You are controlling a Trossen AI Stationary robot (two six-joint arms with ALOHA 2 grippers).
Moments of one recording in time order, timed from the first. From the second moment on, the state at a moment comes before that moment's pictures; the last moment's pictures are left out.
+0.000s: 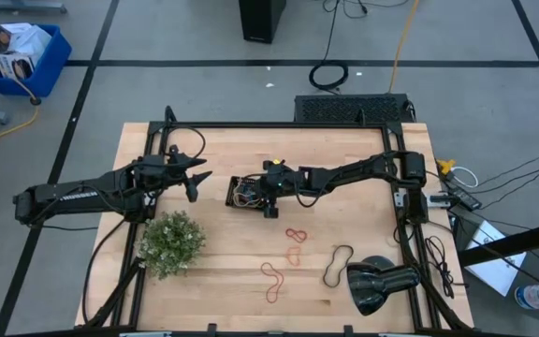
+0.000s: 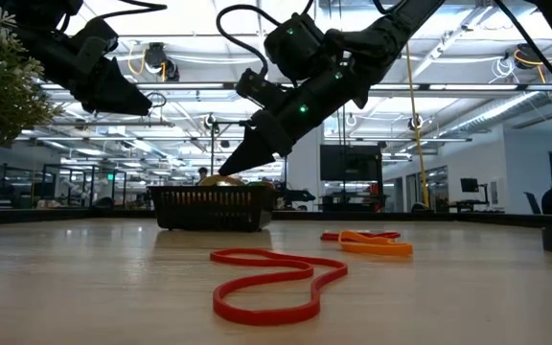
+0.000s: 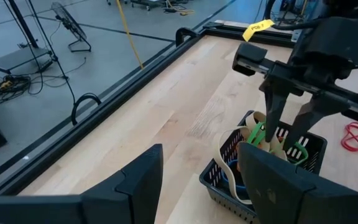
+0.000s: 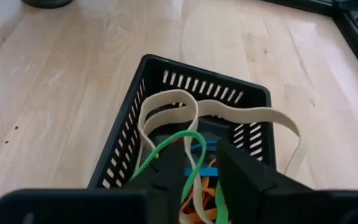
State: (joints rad) left arm 0.27 0.53 0.35 -0.16 -0.19 -0.06; right arm -0.11 1.97 1.19 0.18 0.00 -0.23
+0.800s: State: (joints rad) left arm 0.27 0.53 0.35 -0.16 -0.18 -0.06; right arm -0.01 1.61 1.19 -0.33 0.00 -0.14
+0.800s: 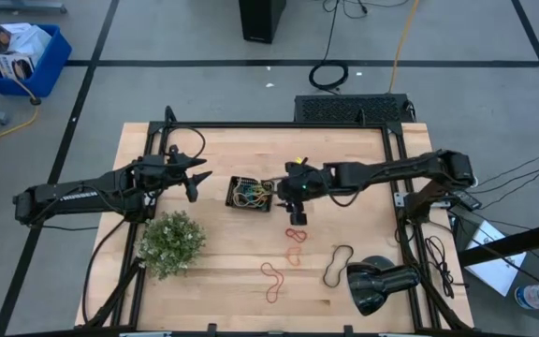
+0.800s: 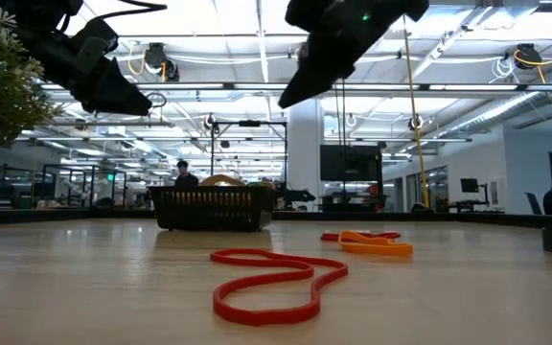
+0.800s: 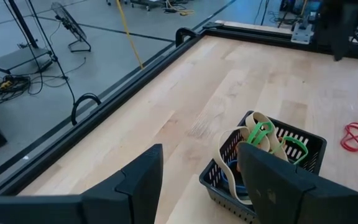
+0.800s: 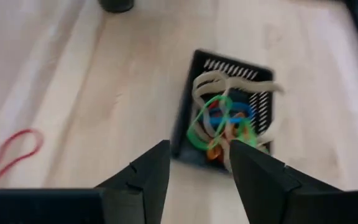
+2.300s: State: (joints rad) left arm 0.27 0.53 0.35 -0.16 -0.18 -0.06; right arm 0.19 1.58 0.70 -0.08 0.00 0.32
